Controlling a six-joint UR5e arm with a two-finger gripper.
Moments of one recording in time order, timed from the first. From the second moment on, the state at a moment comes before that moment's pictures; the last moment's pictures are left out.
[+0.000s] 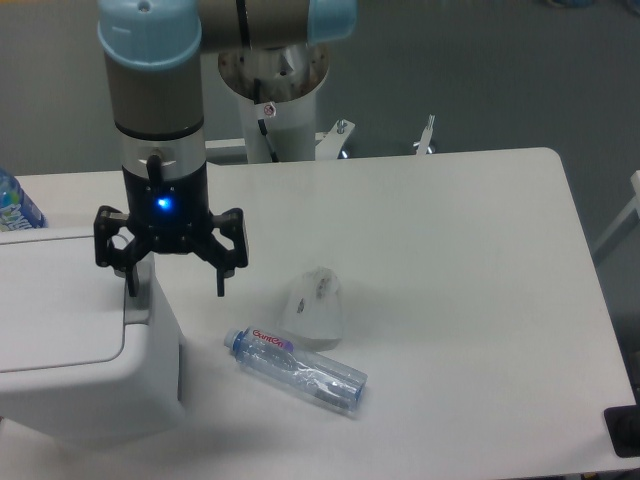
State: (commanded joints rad) arm 2.15 -1.80 -1.38 -1.14 1.45 0.08
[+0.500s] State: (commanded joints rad) arm 2.15 -1.80 -1.40 -1.14 1.45 0.08
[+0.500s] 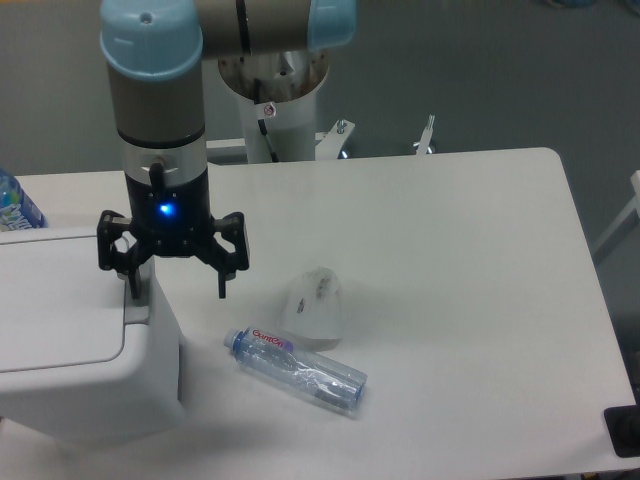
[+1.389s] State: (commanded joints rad) arm 2.15 -1.81 -1.40 -1.14 1.45 0.08
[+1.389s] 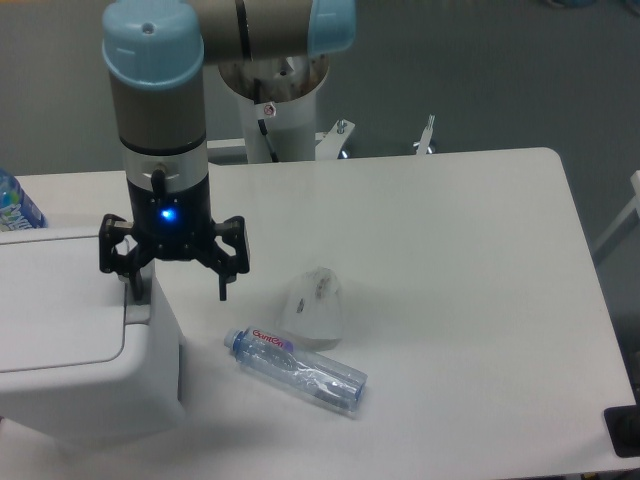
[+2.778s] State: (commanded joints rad) arm 2.37 -1.78 -1.36 -1.16 1.64 0.43
